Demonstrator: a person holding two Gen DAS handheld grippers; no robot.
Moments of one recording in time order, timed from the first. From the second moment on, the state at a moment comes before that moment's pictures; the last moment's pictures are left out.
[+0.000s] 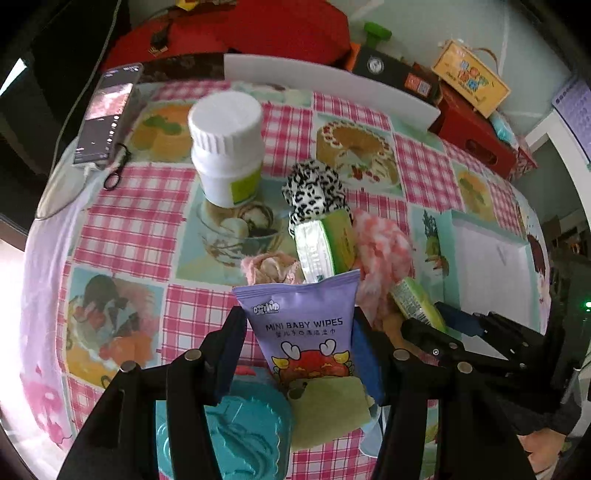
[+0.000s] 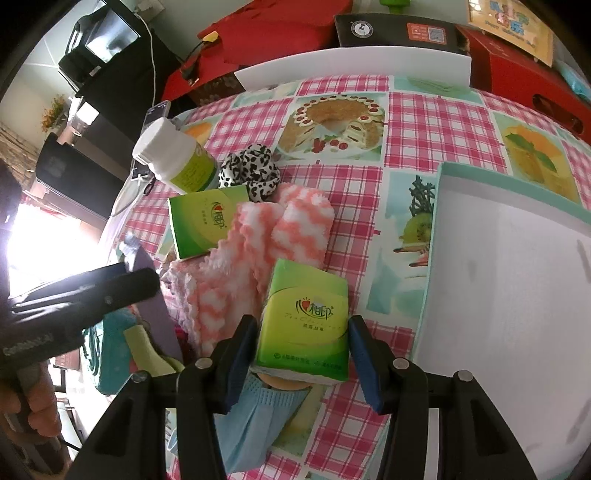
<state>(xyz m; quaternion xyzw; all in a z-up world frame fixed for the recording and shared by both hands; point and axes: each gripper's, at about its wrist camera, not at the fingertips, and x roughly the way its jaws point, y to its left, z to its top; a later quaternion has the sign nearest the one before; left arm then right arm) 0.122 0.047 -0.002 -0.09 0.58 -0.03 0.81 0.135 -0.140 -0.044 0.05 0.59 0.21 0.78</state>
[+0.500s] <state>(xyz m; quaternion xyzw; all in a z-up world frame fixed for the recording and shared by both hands) 0.106 0.041 0.033 -0.11 0.53 -0.01 0.84 0.131 -0.152 -0.022 0.05 0.56 0.21 0.80</state>
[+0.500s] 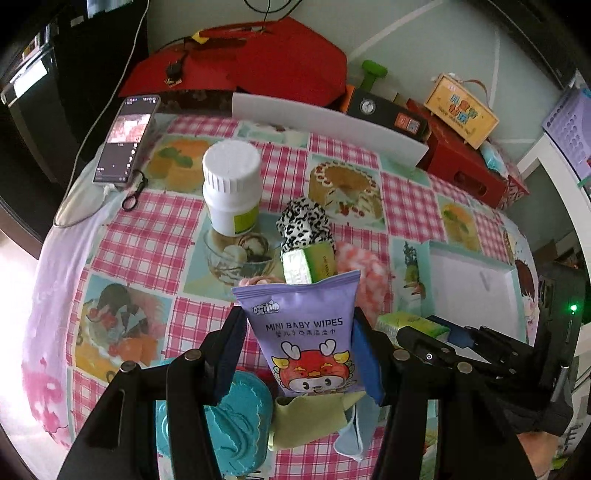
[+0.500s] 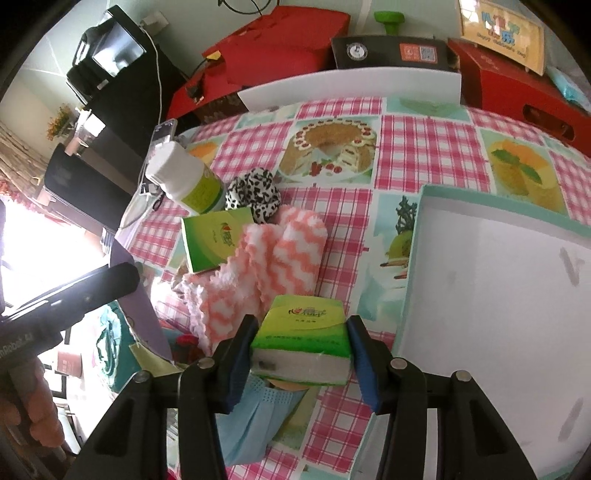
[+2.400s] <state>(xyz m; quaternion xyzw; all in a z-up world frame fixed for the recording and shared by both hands) 0.135 -0.165 0.036 -0.05 0.50 -0.17 0.85 0.115 -0.393 0.039 0.16 0.47 -0.07 0.87</state>
